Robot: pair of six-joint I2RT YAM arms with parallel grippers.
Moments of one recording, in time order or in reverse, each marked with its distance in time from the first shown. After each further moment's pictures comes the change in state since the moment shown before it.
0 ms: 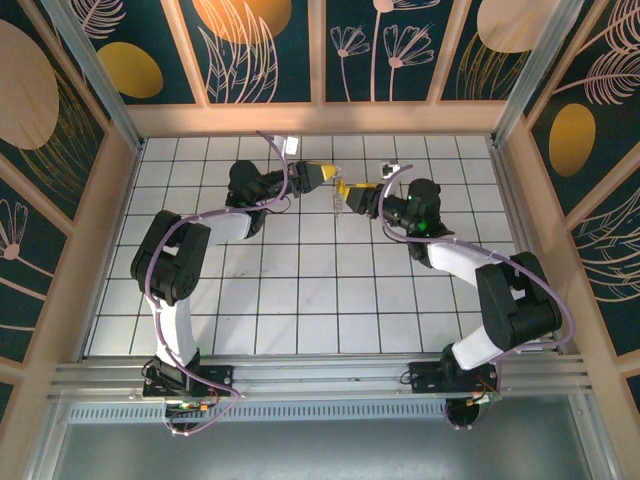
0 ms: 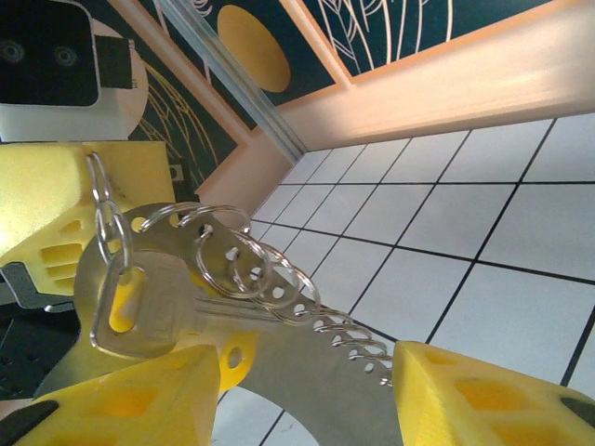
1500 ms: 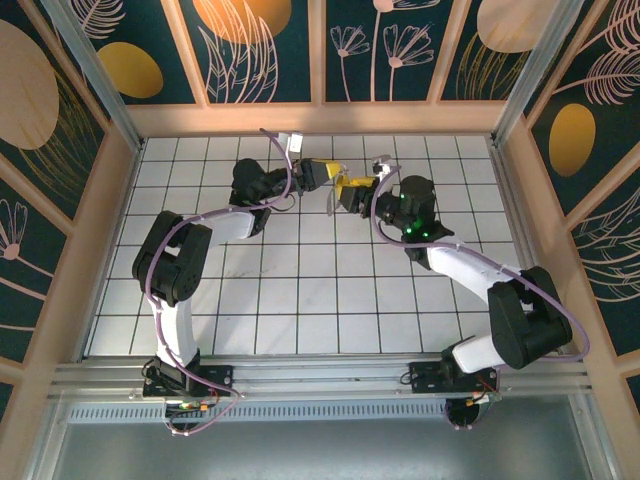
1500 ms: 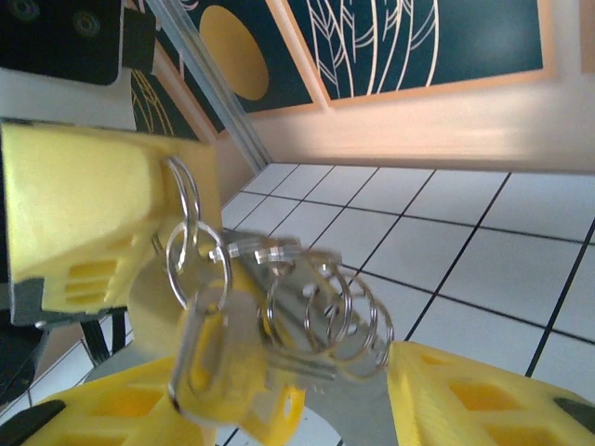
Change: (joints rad) left arm -0.026 0.000 0.033 0.000 -0.011 -0.007; right arm 0.083 -0.096 0.054 -0.175 0.177 -0.180
